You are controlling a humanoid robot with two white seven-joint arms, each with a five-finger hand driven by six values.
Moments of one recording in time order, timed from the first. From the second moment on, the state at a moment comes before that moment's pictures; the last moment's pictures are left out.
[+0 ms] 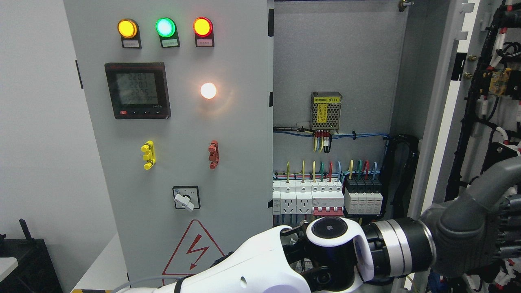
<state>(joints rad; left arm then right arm) -1.40 -0.07 -1.12 -1.45 1.42 0.18 -0.12 0.17 0.12 0.14 -0.12 -0.05 -0.06 0.04</state>
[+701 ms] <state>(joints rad) -1.42 -0.05 -1.10 -1.47 1.42 0.17 -0.13 0.17 0.12 0.14 -0.12 -0.05 -0.06 0.04</state>
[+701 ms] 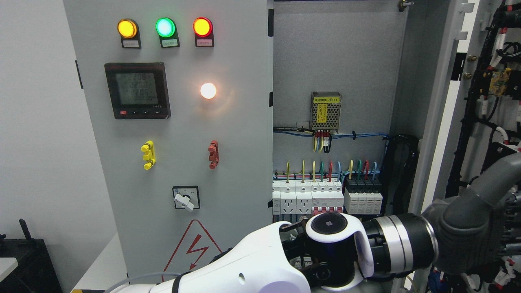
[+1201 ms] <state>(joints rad) -1.39 0.11 -1.08 -1.53 1.43 0.18 -0.16 0.17 0.12 0.14 -0.12 -0.05 -0.06 0.04</state>
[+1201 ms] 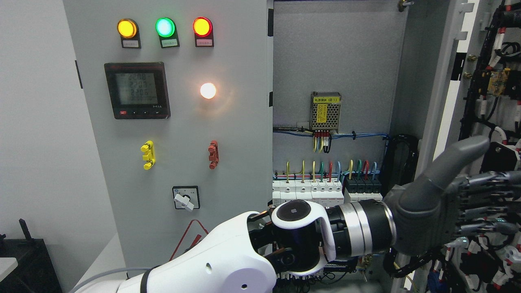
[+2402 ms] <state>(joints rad) -1.04 0.59 -1.05 -1.74 1.38 0.18 -0.25 0.17 0.12 0.14 -0.12 -0.05 -0.06 0.04</state>
